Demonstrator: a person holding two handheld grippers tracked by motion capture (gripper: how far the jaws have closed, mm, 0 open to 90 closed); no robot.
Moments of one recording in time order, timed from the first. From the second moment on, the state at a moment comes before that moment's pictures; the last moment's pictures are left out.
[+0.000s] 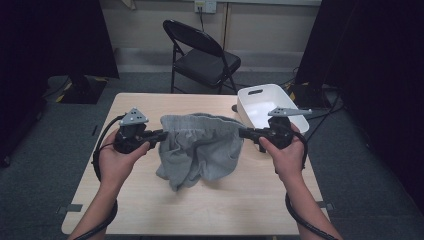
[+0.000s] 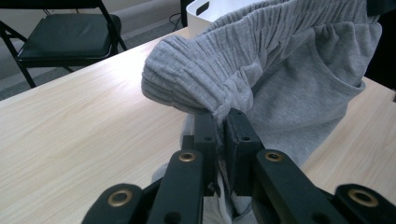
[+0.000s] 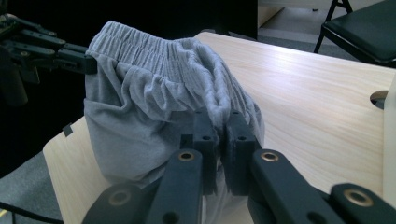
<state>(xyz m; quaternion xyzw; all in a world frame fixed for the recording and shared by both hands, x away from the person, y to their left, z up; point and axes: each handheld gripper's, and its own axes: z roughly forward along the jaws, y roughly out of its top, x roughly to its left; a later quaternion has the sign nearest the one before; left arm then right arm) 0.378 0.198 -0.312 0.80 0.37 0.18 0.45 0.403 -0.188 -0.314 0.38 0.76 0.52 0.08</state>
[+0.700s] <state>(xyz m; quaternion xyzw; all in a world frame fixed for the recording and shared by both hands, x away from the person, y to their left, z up) 0.400 0.202 -0.323 0.80 0.38 0.17 0.44 0.413 -0.190 -0.323 0.40 0.76 0.51 0.07</state>
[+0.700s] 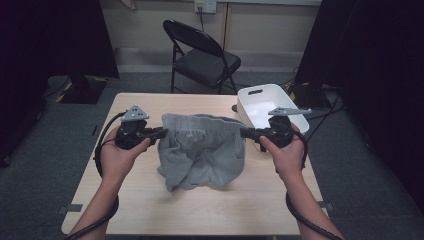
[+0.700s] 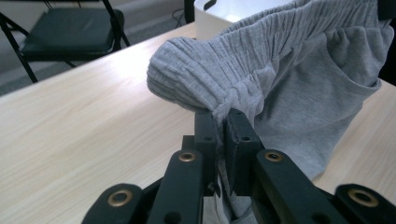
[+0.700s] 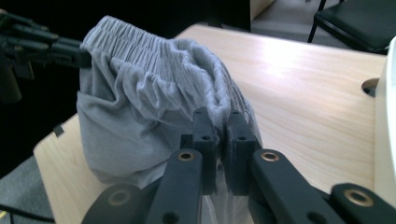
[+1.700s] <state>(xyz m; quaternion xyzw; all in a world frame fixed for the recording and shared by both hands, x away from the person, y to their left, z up) 0.422 0.204 -0.398 0.79 0.41 0.20 0.42 0.426 -0.151 -0.388 0.37 0.79 0.46 0.15</state>
